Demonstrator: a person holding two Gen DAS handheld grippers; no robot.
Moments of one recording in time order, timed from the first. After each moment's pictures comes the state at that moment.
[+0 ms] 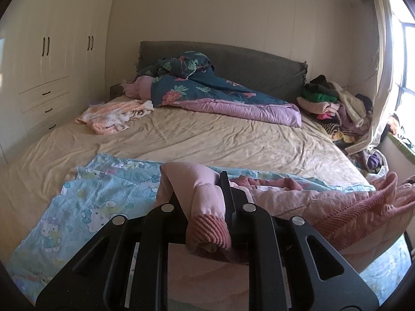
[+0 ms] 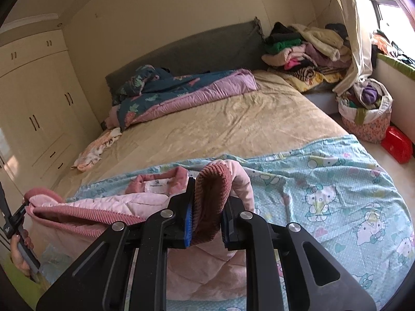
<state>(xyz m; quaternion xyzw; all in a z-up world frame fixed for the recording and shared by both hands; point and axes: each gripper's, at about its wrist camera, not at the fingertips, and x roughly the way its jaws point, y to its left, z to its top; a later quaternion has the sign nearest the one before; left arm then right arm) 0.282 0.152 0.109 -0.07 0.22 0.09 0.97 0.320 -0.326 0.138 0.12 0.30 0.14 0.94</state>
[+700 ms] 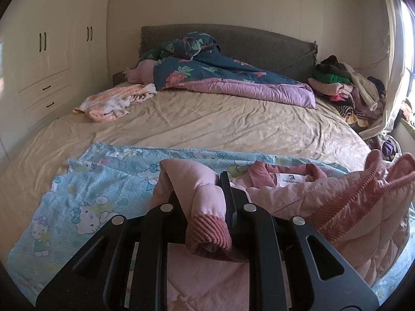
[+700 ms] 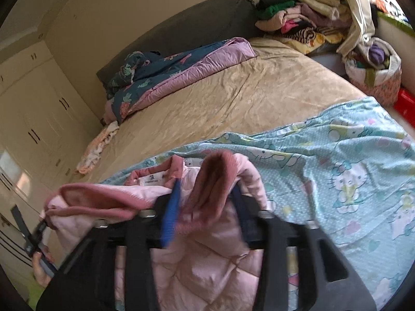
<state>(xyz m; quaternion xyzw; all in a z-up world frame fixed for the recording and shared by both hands) 0.350 0.161 0.057 -0.06 0.27 0.10 0.96 0.405 -0.328 0.080 0.19 0.36 0.15 0.90</state>
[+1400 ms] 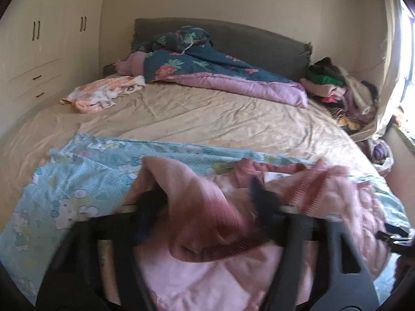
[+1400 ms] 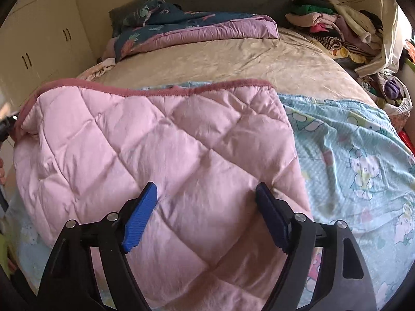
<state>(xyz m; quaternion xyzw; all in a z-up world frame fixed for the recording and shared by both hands) 0.362 0.152 0.046 -0.09 0.27 0.07 0.96 0.380 -0.244 -0.013 0.01 0.41 0.16 0.90</state>
